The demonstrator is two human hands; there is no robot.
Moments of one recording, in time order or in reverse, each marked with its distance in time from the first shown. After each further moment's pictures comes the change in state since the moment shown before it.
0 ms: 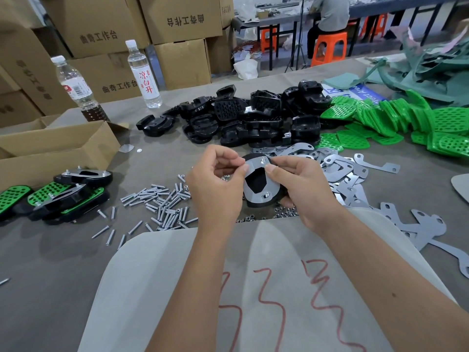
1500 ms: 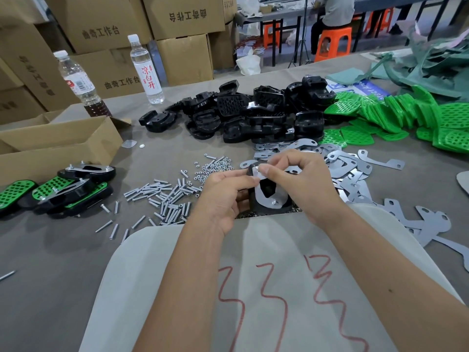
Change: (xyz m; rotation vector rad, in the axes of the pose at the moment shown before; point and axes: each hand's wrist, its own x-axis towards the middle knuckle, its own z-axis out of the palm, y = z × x) left_hand 0.001 0.004 -0.010 -0.426 -0.452 -0.810; right_hand 0.003 0.003 -0.004 -0.288 -0.006 -0.324
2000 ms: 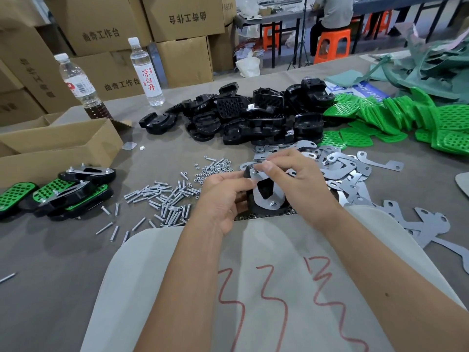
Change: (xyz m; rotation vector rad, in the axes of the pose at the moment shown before) left_hand 0.000 0.000 0.003 -0.005 0.060 -0.004; right_hand -0.003 -0.004 0.002 -0.087 -0.028 -0.028
